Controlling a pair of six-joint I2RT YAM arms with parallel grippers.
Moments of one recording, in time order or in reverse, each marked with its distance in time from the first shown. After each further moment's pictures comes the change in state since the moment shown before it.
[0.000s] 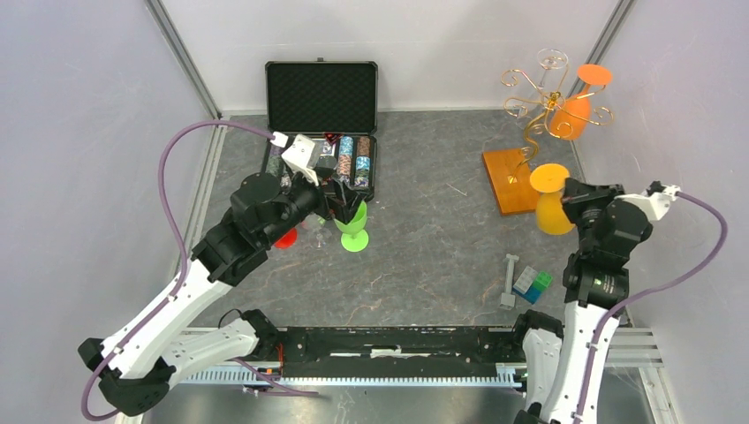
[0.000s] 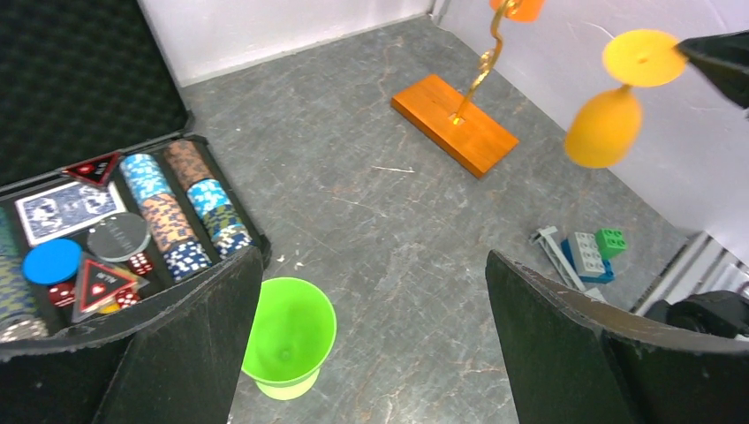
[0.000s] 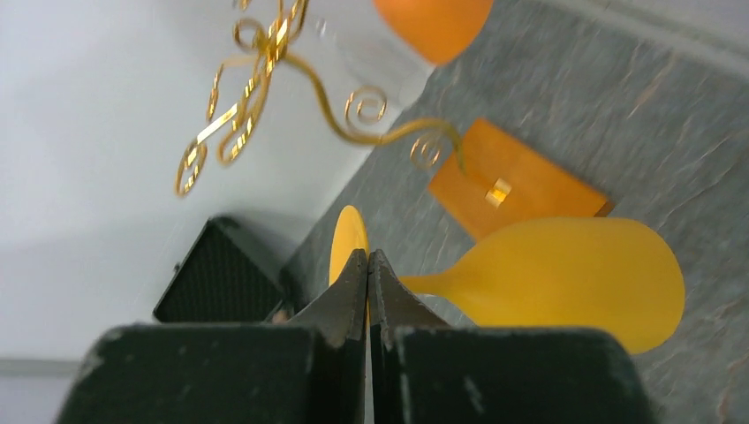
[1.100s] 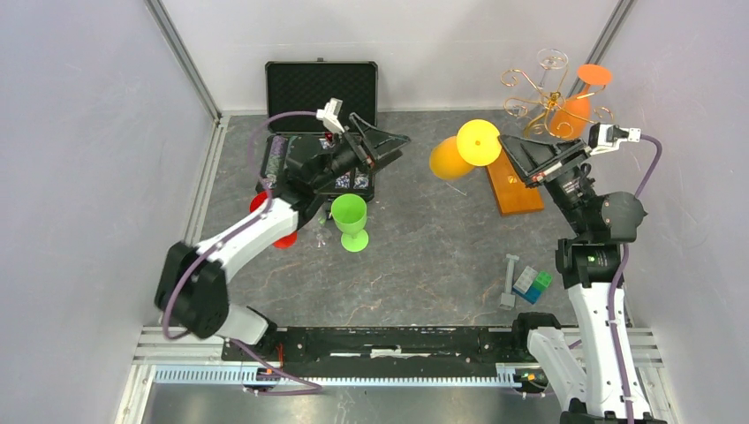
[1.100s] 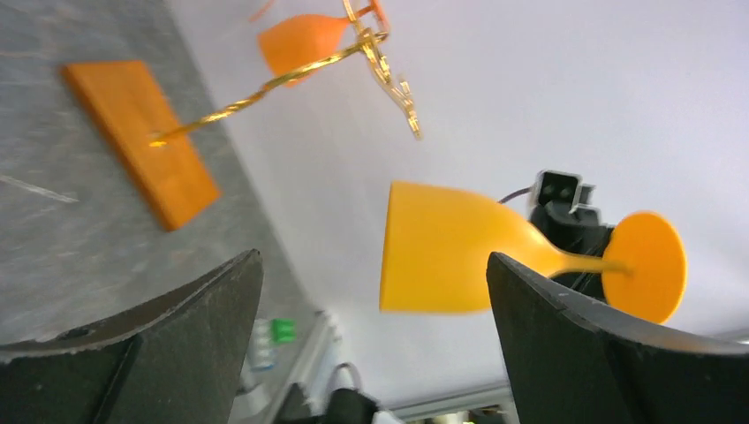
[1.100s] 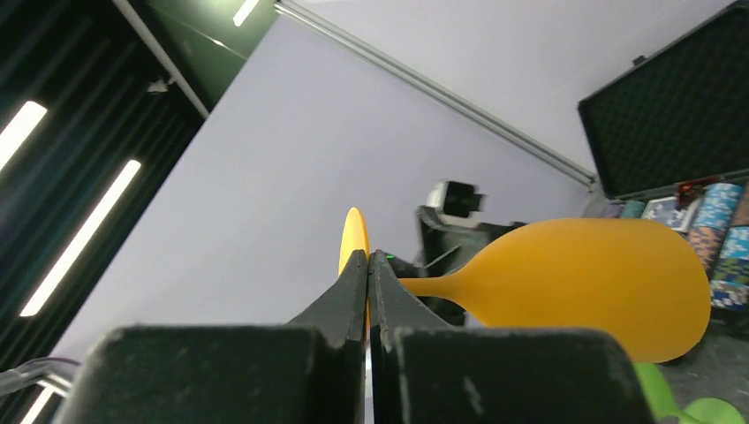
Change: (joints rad) left arm 0.210 0.505 -0.053 0.754 0.524 -0.929; right arm 0.364 0.129 0.046 0.650 -0.492 0.581
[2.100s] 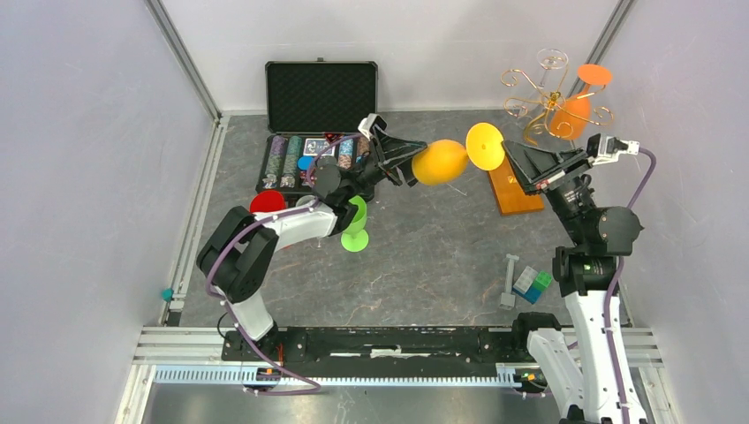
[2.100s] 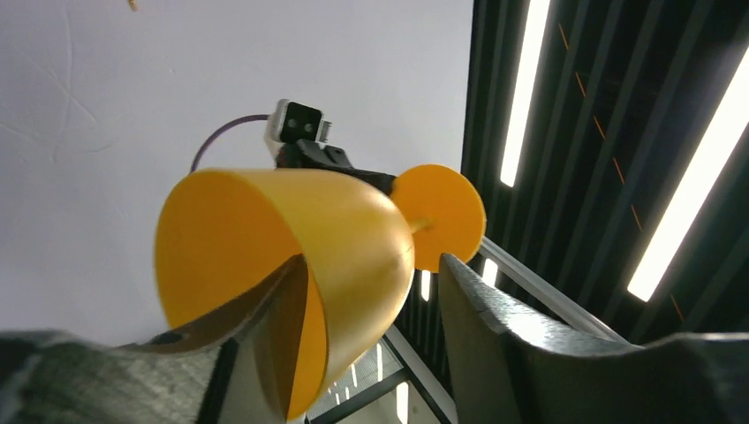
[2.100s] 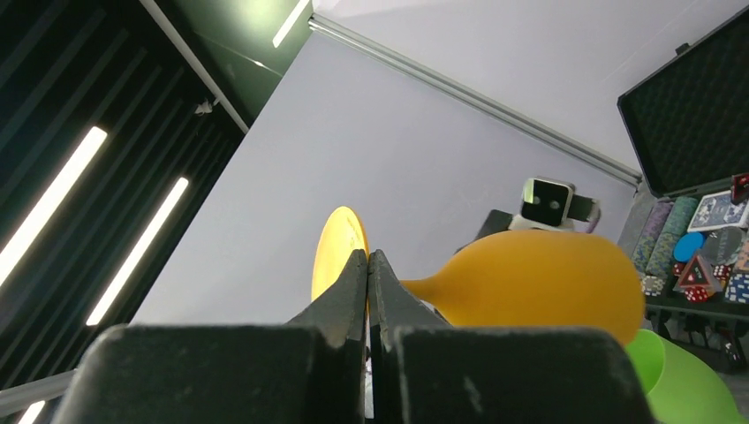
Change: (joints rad) left arm -0.136 0.356 -0.023 0.921 0.070 -0.875; right arm 0.001 -0.044 -0.069 0.108 0.025 0.150
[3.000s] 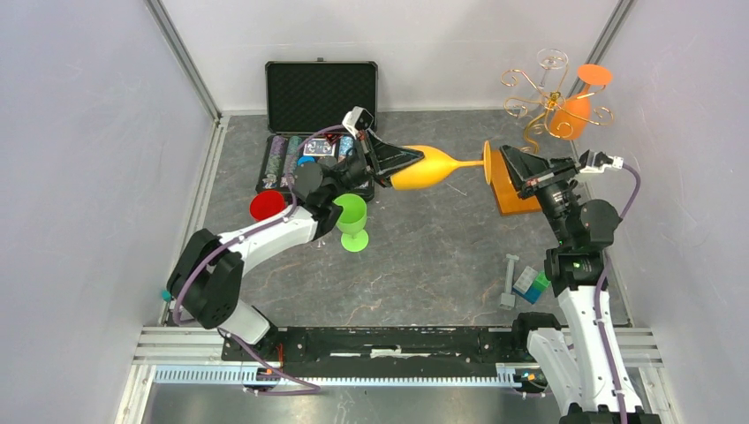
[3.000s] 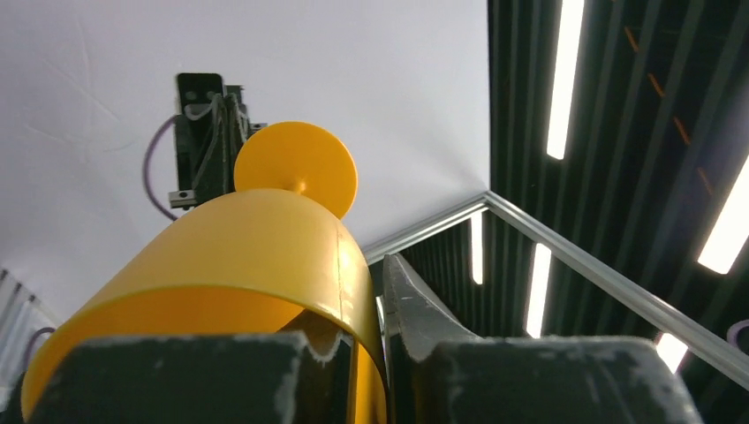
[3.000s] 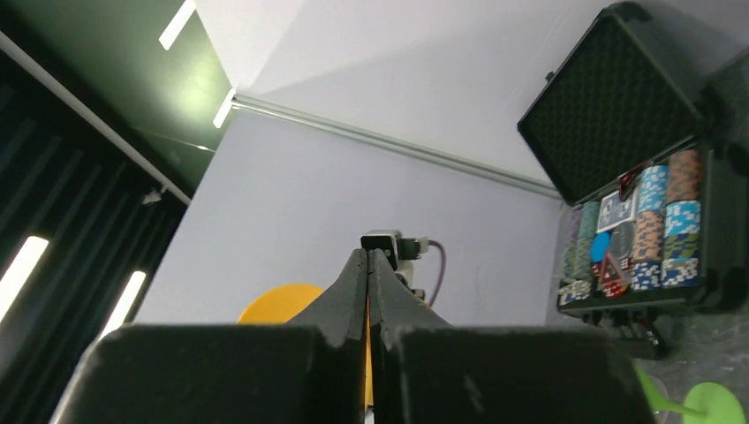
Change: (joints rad) left arm 0.010 -0.196 -0.032 -0.145 0.047 0.121; right arm 0.000 -0.001 -0.162 -0.034 0.138 0.002
